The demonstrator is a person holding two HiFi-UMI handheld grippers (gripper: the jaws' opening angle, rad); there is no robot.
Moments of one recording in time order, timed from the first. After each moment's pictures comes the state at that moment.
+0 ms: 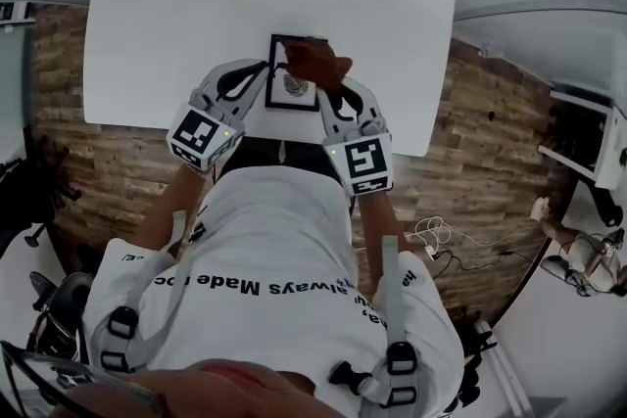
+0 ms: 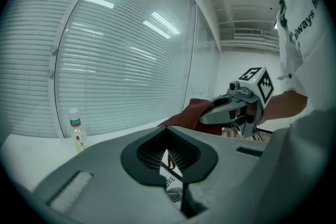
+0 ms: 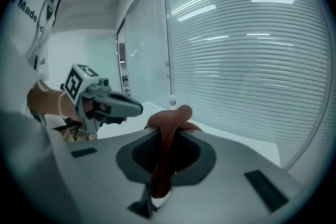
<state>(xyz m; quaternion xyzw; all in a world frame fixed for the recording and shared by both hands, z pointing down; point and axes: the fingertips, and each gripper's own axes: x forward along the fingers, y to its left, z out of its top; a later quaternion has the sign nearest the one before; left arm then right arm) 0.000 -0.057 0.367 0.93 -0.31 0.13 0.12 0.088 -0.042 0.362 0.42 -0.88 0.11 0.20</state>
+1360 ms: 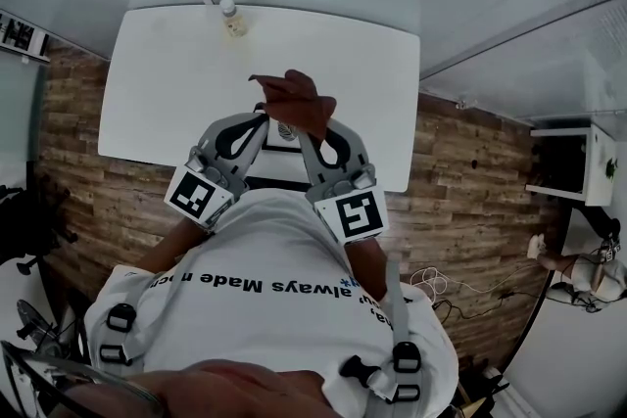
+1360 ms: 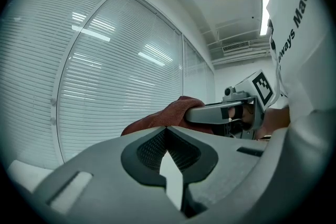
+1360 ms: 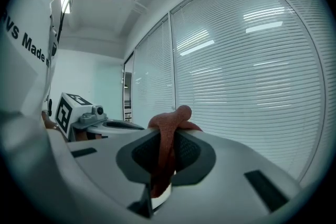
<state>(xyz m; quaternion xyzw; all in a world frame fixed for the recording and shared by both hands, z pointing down) 0.016 0.012 0.198 0.94 -0.33 0.02 0.05 0.066 0.010 0.177 0.43 -0.90 0.05 0.07</state>
